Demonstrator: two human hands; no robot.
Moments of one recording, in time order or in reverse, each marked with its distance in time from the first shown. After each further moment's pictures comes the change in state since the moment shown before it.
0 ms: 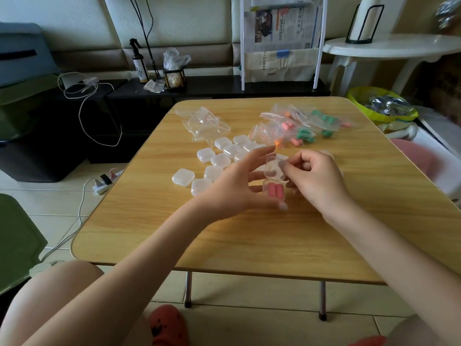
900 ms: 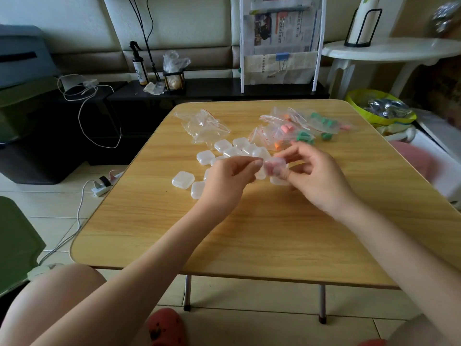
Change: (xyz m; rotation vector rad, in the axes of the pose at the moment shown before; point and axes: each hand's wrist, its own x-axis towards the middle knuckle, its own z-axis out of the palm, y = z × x) left_hand 0.009 -0.010 0.000 -0.011 0.412 0.000; right_hand 0.008 0.003 -0.009 0.036 -0.141 -0.205
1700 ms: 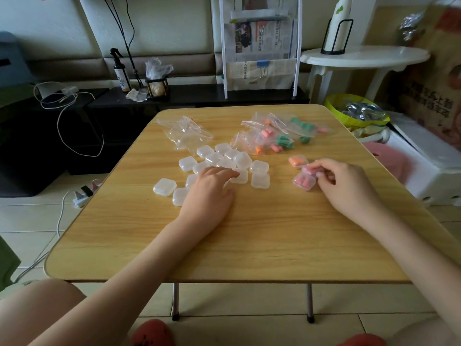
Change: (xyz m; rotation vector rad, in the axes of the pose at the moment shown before) left_hand 0.001 -0.015 -0.003 0.765 -0.061 0.242; right_hand -0.015 0.041 -0.071 -0.651 0.117 0.087
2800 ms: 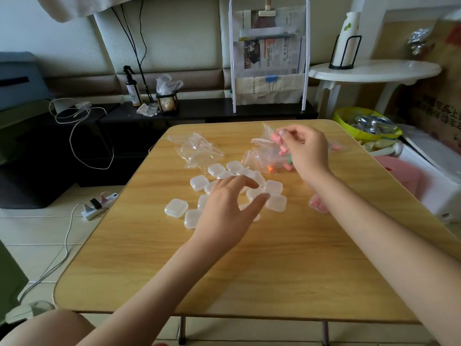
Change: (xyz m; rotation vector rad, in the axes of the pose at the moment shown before) left_hand 0.002 0.017 -0.011 -0.244 0.125 0.015; right_hand 0.099 -0.074 0.044 0.560 0.240 0.100
